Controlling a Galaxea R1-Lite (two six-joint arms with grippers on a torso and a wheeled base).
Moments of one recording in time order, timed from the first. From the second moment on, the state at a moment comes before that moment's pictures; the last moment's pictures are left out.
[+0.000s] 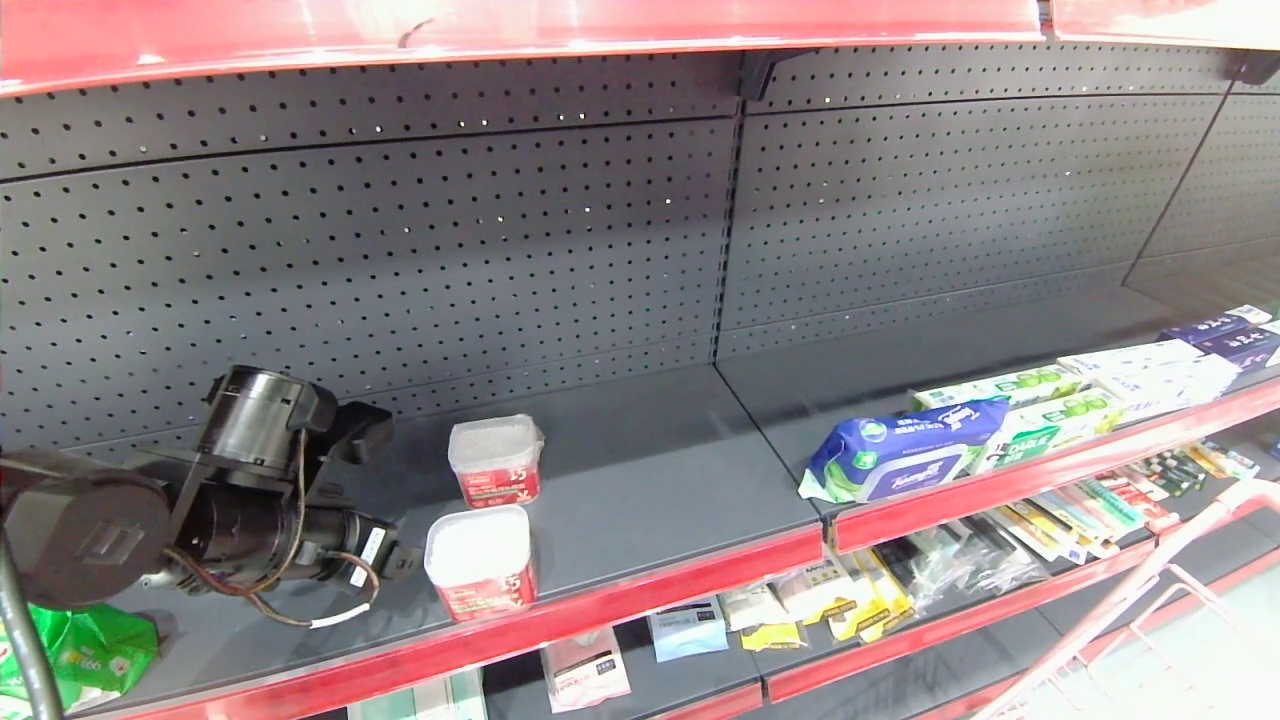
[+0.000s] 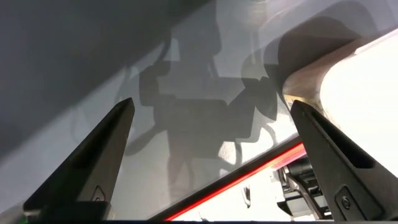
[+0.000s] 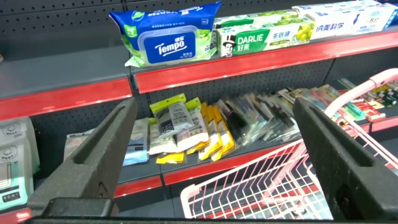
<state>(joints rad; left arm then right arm) -0.23 1.70 -0.69 -0.09 0.05 0.13 0.00 0.00 0.00 0.00 0.00 0.00</state>
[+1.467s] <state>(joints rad) -0.21 1.69 -0.69 -0.14 0.06 0.13 0.00 0.00 0.00 0.00 0.00 0.00</state>
